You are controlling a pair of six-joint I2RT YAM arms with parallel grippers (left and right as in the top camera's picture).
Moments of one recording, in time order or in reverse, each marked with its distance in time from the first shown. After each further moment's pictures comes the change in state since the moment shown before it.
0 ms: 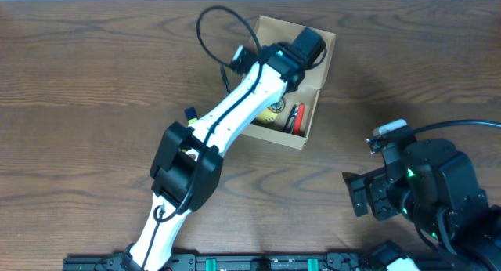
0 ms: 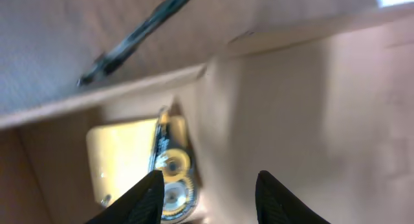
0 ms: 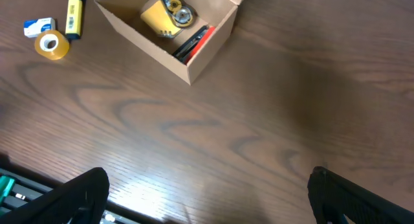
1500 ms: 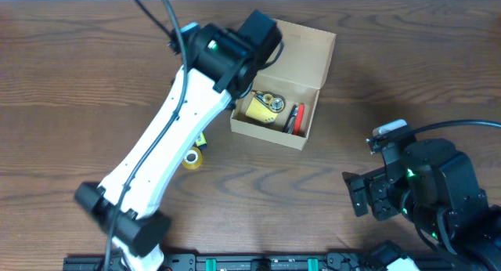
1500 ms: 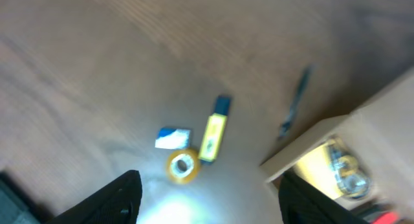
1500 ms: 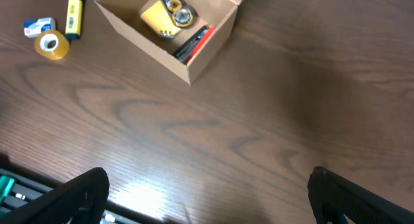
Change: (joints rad) left arm 0.068 -0.409 0.002 -0.610 -0.131 0.505; right arm 0.000 0.000 0.000 0.001 0.000 0.000
